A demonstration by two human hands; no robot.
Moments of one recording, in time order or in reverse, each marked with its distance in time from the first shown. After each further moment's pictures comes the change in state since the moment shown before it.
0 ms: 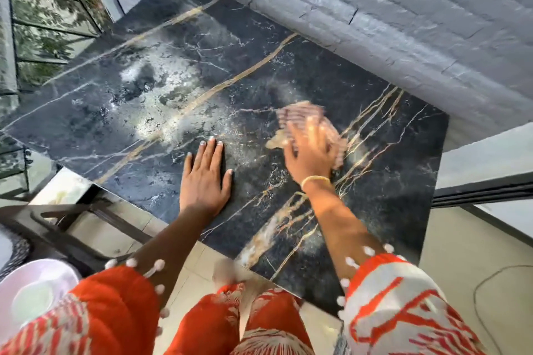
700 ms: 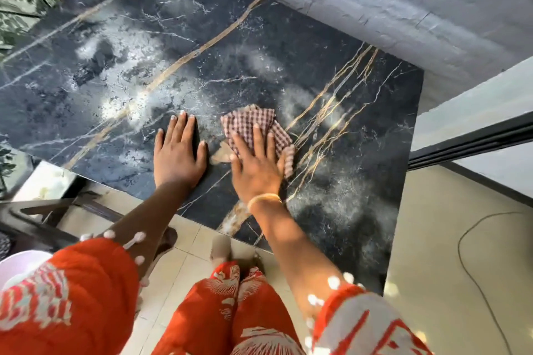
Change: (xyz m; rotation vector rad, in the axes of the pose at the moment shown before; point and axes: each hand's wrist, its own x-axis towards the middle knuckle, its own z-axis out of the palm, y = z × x) left_hand -0.004 0.000 -0.001 -0.070 0.033 -0.001; right_hand -0.112 -0.046 0.033 0.091 -0.094 -0.052
